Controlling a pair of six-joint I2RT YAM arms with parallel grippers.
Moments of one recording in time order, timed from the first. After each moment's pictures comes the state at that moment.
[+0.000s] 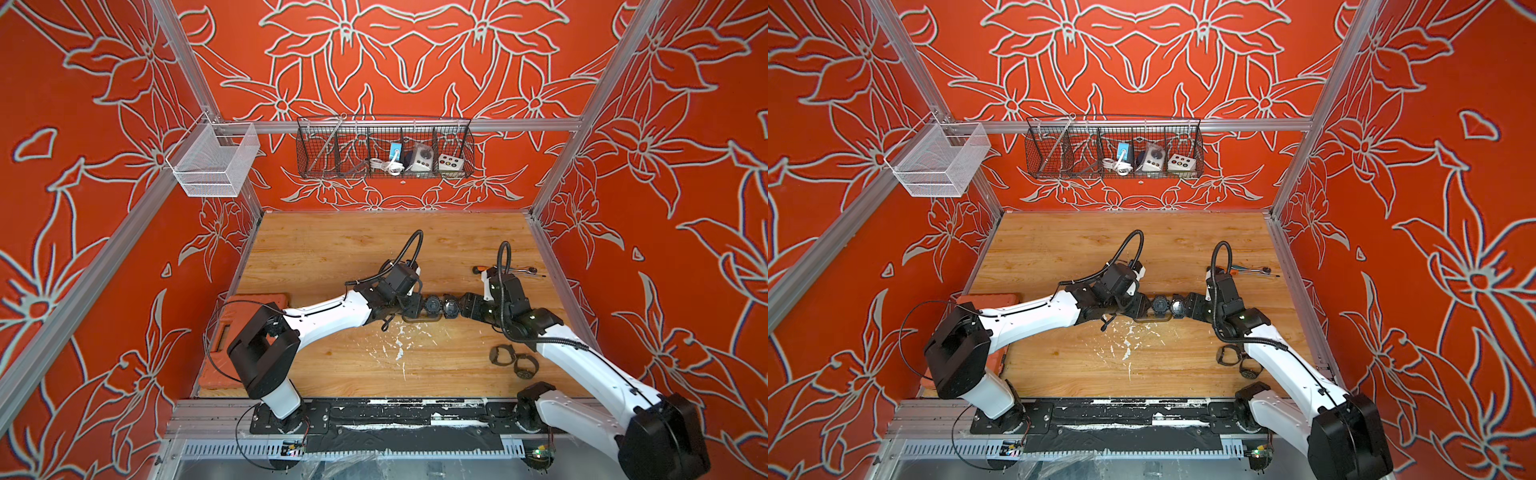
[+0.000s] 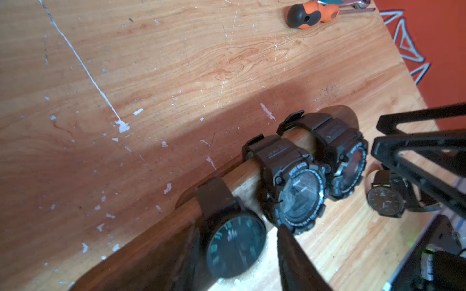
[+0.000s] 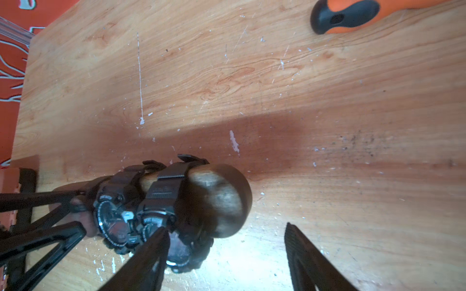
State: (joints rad) left arm -0.80 1.62 1.08 -0.29 0.03 -0.47; right arm 0.40 1.01 0.61 -0.43 -0.06 0.57
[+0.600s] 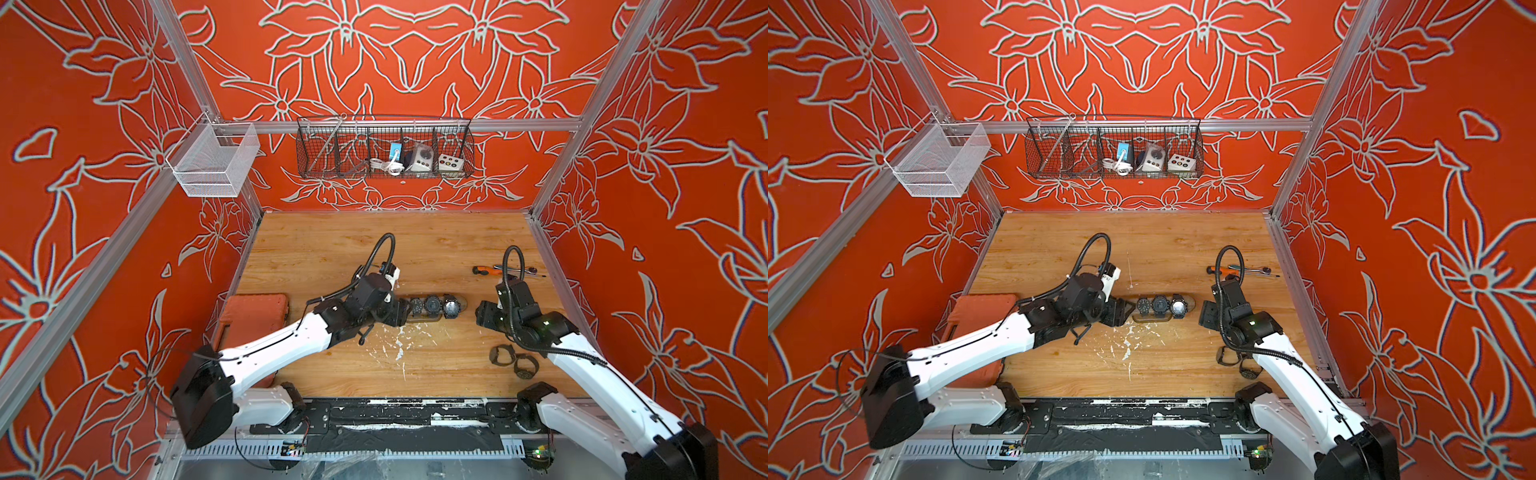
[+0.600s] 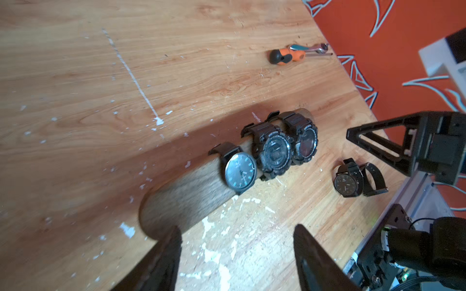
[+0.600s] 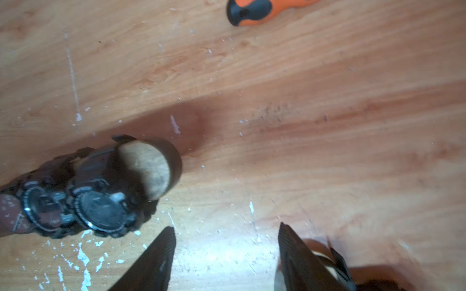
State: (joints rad) left arm -0.79 1.19 0.82 -0.29 -0.03 -0.51; right arm 0.40 0.90 0.66 -0.75 0.13 0.60
